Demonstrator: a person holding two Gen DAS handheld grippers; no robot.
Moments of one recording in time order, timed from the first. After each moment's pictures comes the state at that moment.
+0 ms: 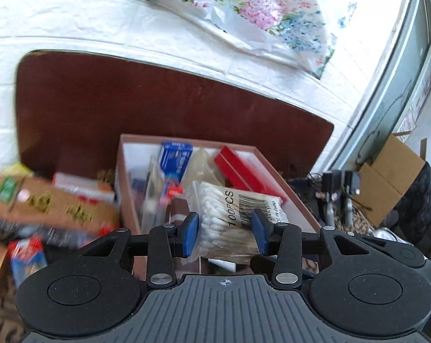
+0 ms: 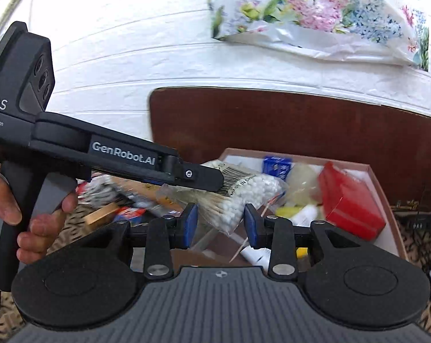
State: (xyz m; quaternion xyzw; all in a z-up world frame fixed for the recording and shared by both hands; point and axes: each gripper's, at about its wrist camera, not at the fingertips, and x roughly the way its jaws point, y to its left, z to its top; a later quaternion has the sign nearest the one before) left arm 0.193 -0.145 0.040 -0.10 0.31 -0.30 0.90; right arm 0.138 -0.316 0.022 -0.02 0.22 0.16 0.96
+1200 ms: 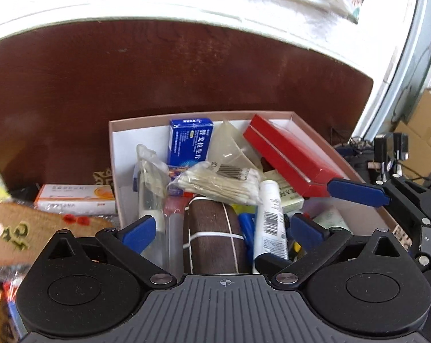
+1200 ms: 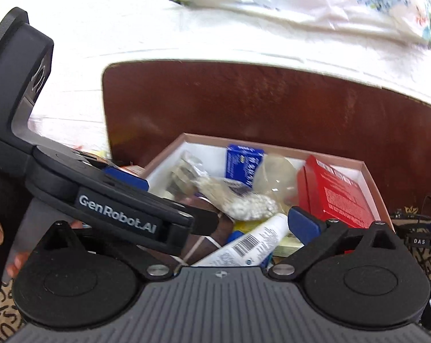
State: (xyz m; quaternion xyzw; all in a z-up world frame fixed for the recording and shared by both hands) left arm 0.253 -0.192 0.001 -0.01 0.35 -0.27 0.90; right arm 0.200 -0.329 -0.010 -0.04 0.24 0.14 0.96
